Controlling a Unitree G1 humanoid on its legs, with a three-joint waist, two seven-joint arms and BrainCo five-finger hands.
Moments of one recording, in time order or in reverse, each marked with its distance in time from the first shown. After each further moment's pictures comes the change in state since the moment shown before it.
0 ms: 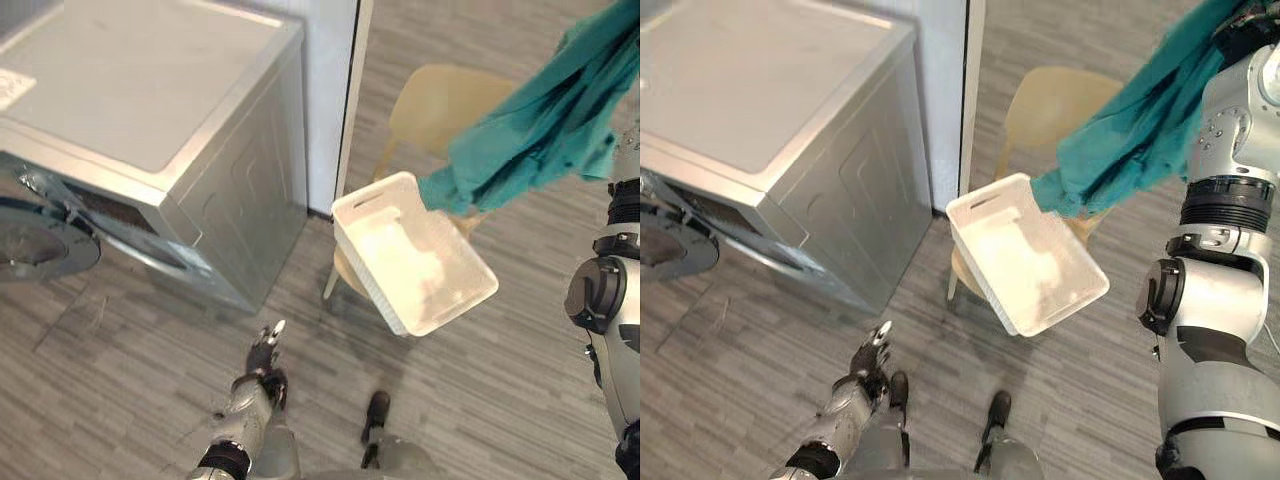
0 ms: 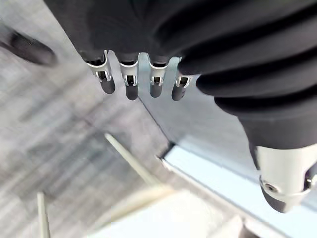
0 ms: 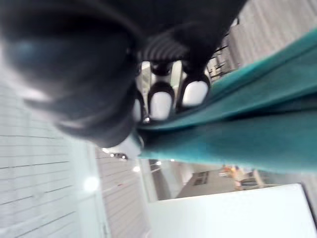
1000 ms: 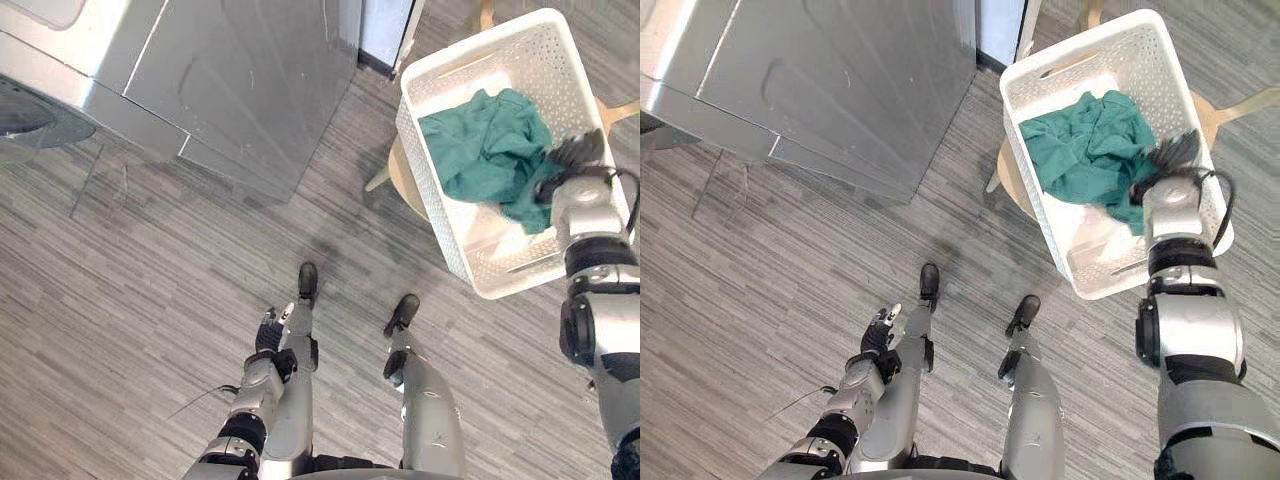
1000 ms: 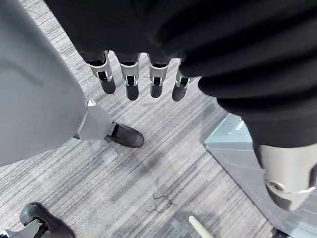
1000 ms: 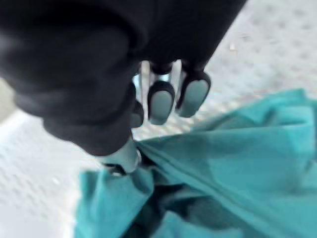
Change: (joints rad) left arm -0.043 -0.101 0.295 0.318 0.190 -0.019 0.043; right arm 0.139 0.001 0.029 0.402 -0.371 0.179 0.062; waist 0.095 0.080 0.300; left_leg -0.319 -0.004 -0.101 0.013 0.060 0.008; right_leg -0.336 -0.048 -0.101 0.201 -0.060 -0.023
